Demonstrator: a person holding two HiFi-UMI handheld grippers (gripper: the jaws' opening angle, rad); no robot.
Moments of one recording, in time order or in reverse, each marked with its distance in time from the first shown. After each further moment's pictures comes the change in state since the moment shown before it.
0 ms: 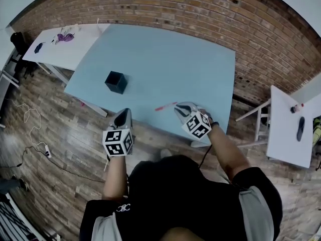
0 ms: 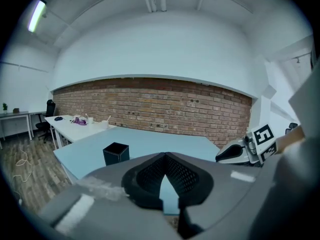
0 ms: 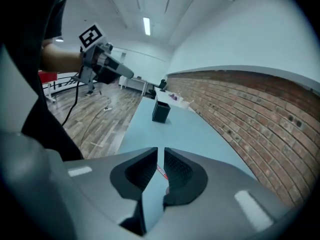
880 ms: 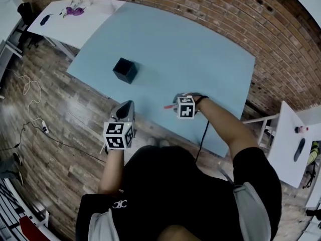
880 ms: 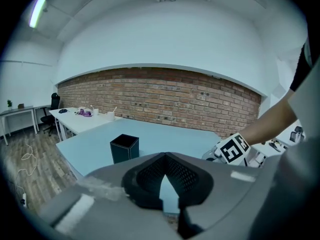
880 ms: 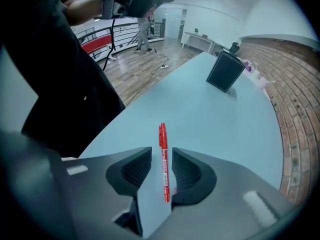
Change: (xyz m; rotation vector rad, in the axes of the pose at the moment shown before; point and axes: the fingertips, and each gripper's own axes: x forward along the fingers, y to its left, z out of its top) left arm 0.027 0.041 -0.015 -0.055 0.085 0.046; right arm 0.121 0.039 -0.066 -0.471 0.474 0.624
